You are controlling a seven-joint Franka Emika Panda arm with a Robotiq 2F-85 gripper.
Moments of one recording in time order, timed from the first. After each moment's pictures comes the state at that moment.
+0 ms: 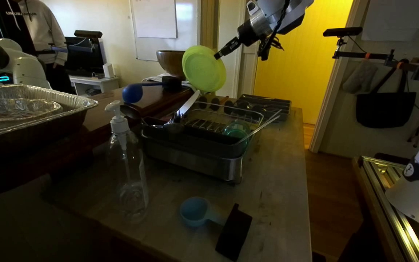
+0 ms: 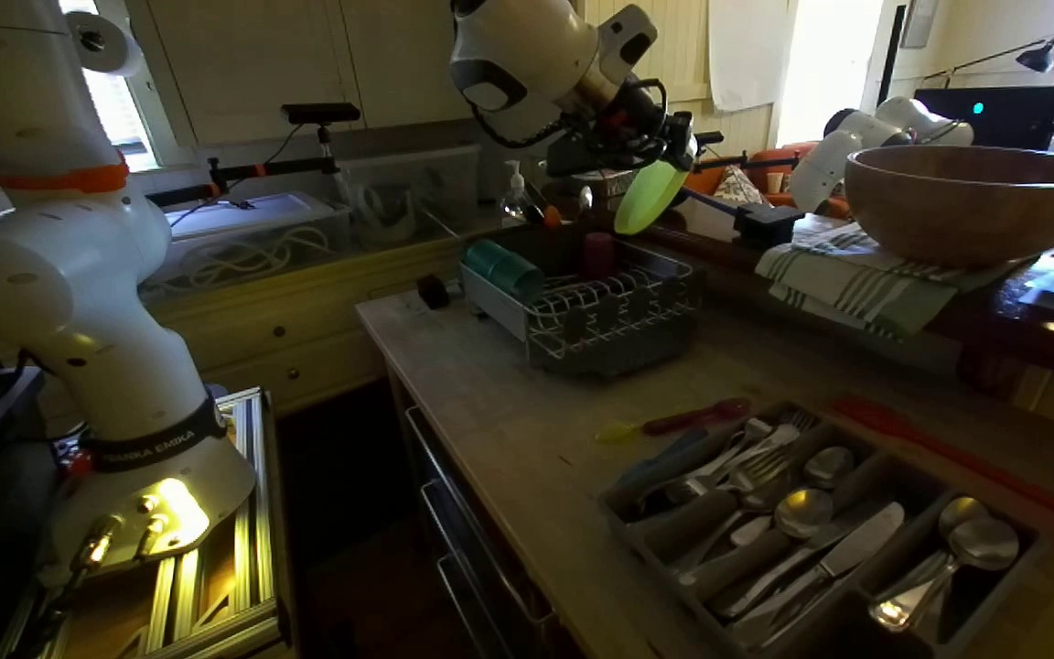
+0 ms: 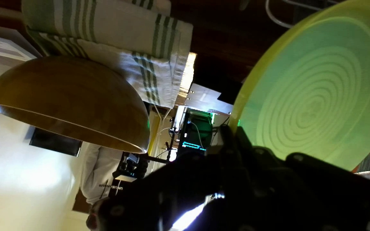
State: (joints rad) arm -0.24 0.06 0.16 -2.11 1.25 3.11 -1.57
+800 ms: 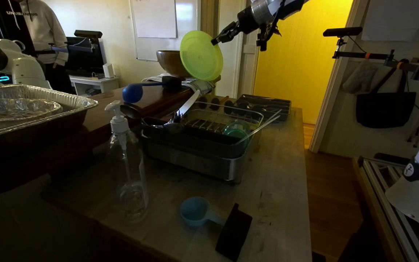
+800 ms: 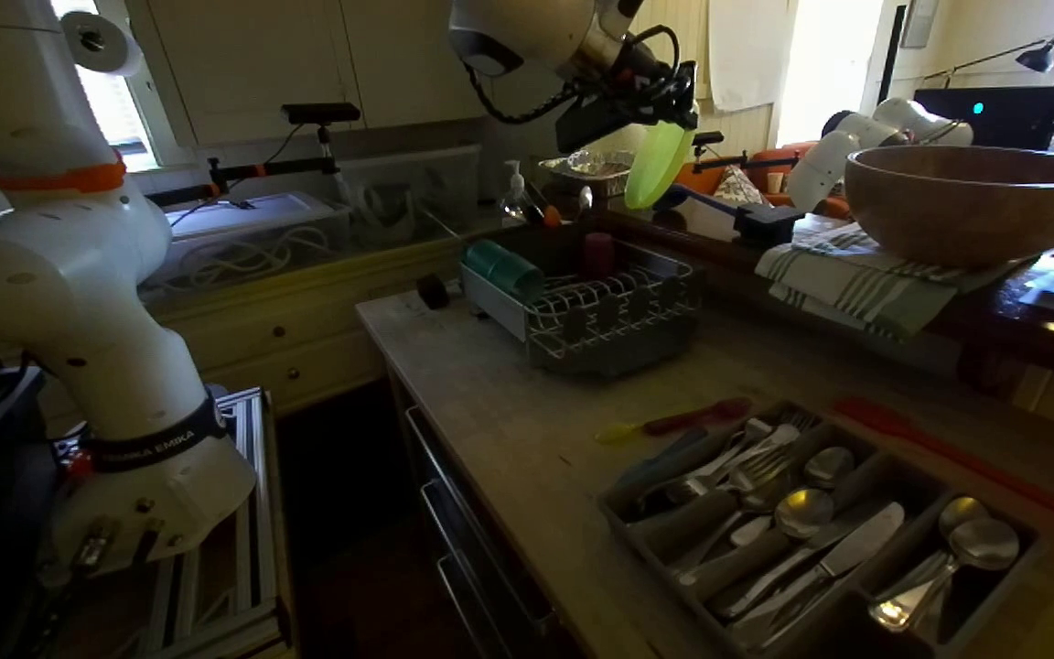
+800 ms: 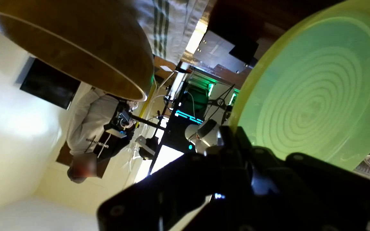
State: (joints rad) arm -0.24 0.03 0.18 -2.04 1.45 3.10 -1.91
